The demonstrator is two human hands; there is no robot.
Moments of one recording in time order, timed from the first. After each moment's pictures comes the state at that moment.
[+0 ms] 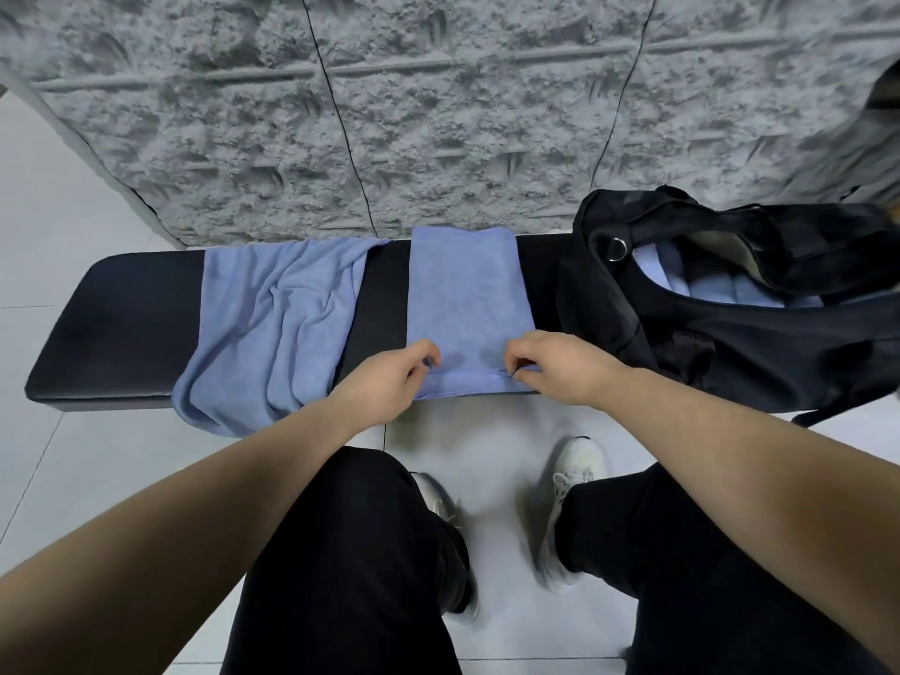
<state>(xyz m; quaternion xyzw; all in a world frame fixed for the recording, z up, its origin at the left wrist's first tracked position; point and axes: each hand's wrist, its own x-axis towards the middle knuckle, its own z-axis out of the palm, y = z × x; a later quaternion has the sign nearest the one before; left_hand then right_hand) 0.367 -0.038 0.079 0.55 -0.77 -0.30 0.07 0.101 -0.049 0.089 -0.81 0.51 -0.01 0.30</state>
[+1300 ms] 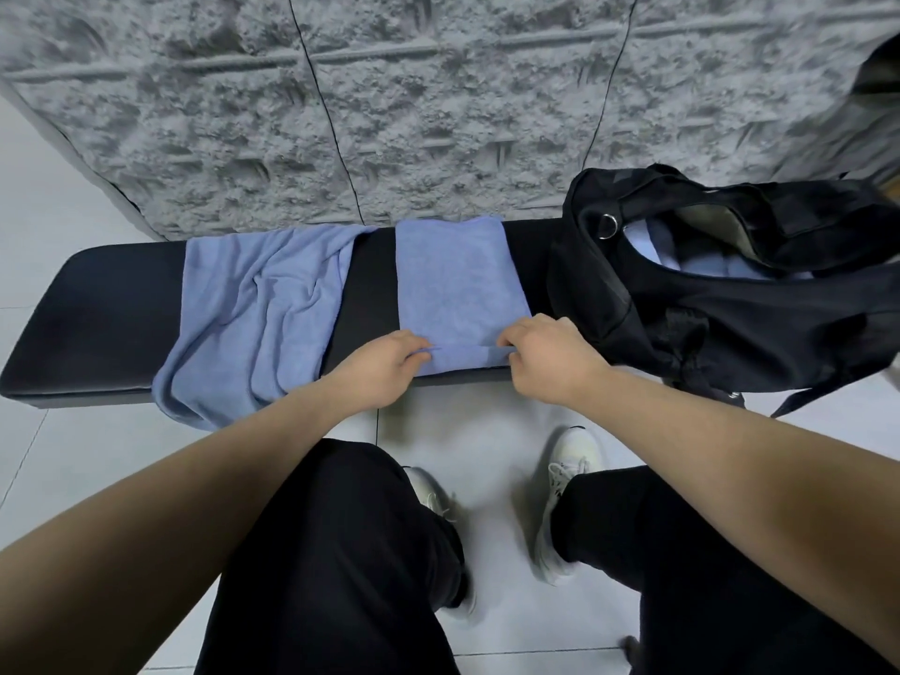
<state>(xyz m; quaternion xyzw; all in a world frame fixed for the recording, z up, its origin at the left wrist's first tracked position) 0.361 -0.043 0.070 0.53 -0.80 -0.28 0.04 0.117 -0.031 0.080 -0.81 0.57 -0.01 0.15</state>
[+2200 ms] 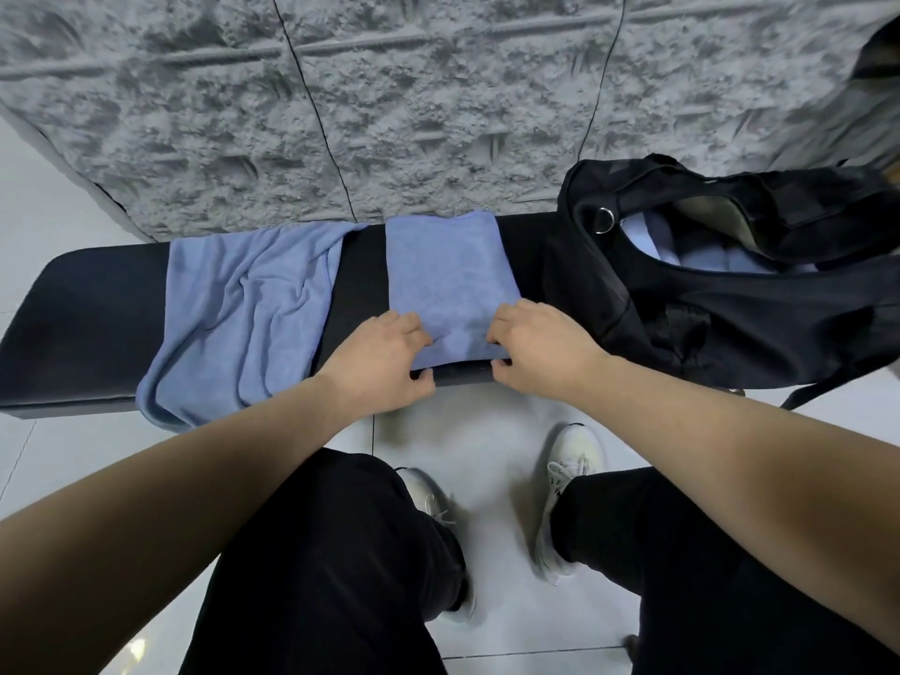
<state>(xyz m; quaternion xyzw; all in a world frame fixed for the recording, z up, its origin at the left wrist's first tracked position) 0.350 -0.047 0.081 0.45 -0.89 -0.07 0.01 0.116 -0.044 0.082 -0.87 0.50 0.00 0.07</state>
